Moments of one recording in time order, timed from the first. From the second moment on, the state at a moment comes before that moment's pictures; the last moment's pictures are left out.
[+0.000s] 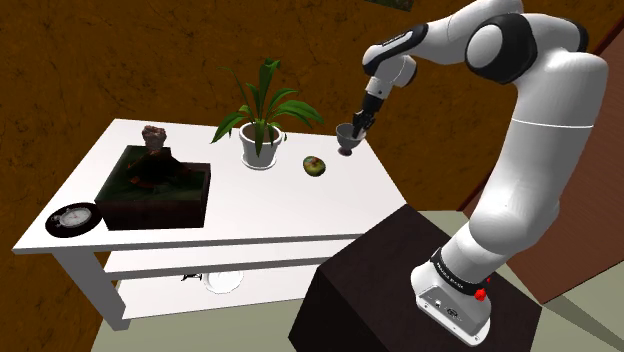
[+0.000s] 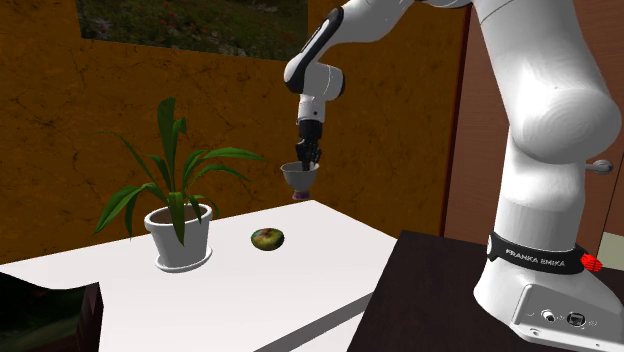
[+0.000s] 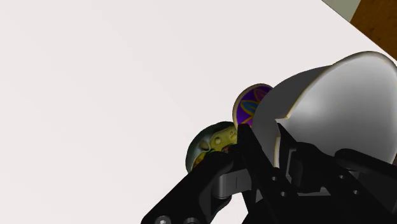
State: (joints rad) arm -0.11 0.36 -0.35 -1.87 0.39 1.97 -0.60
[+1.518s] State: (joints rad) arm -0.10 0.24 -0.37 -1.71 0.32 1.72 -0.51
